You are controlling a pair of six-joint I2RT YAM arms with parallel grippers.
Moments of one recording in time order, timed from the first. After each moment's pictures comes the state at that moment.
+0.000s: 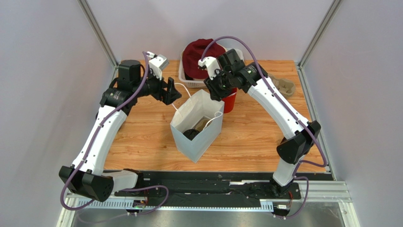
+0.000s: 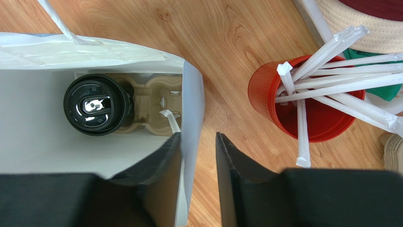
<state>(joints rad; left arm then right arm) -0.26 1.24 1.40 -0.66 0.55 0.10 0.64 1.76 1.99 -1.10 -0.19 -0.21</state>
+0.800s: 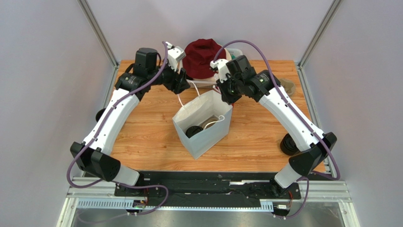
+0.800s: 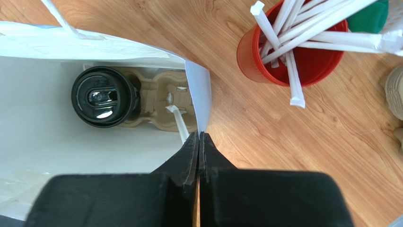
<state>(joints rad) -0.36 1.43 1.58 -0.67 0.50 0.18 0.65 1.61 1.82 -1.07 -0.07 -0.07</state>
